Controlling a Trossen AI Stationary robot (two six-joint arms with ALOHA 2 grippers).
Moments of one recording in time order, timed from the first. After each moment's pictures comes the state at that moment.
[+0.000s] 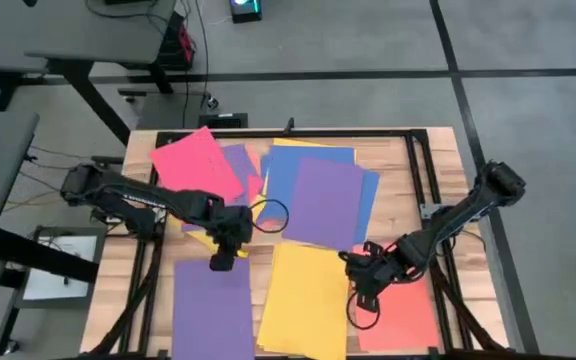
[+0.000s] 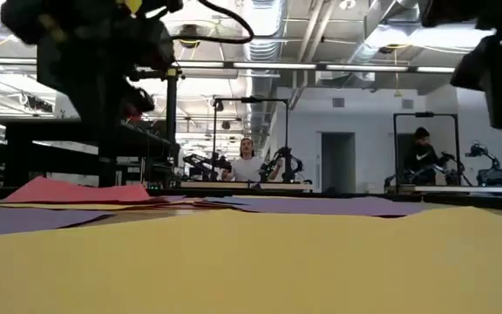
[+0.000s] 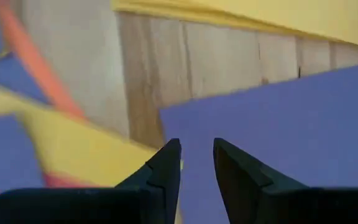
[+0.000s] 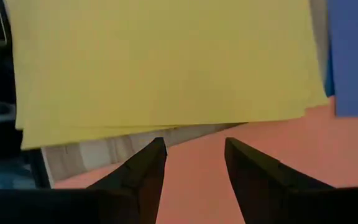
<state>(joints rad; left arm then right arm) -0.13 1.41 0.88 -0.61 0.21 -0.09 0.60 1.50 0.99 -0.62 0.11 0.84</state>
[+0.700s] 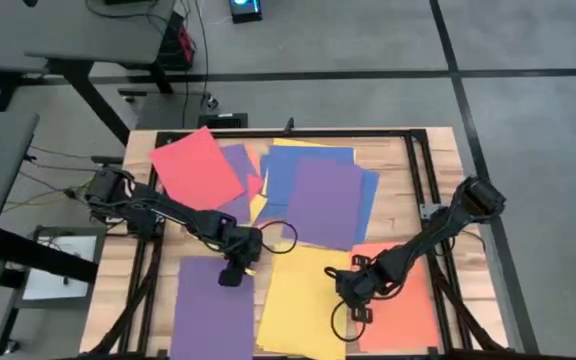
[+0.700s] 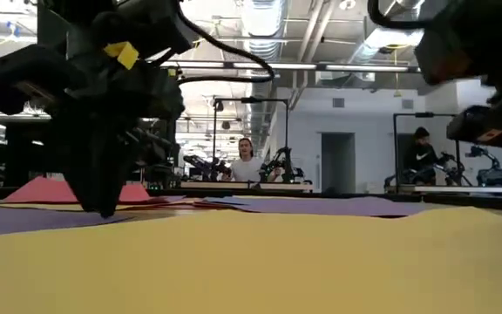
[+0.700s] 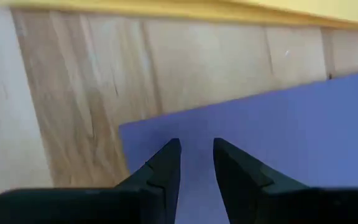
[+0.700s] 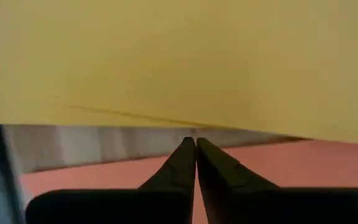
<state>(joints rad) -0.21 1.64 0.82 -0.29 0.24 -0.08 0.60 1.73 0.99 -0.50 -0.02 0.74</state>
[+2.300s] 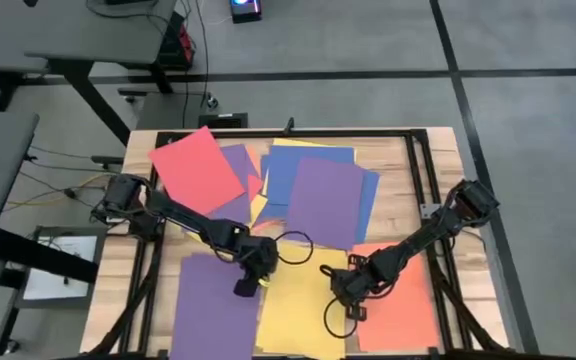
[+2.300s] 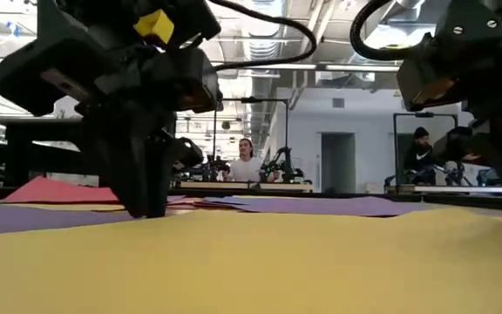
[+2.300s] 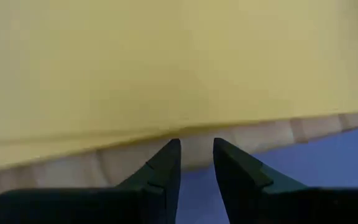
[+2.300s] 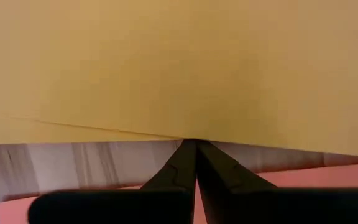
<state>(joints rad) -0.26 1.79 0.93 -0.14 0.26 -0.09 0.56 1.78 0.99 -0.45 -0.03 0.73</state>
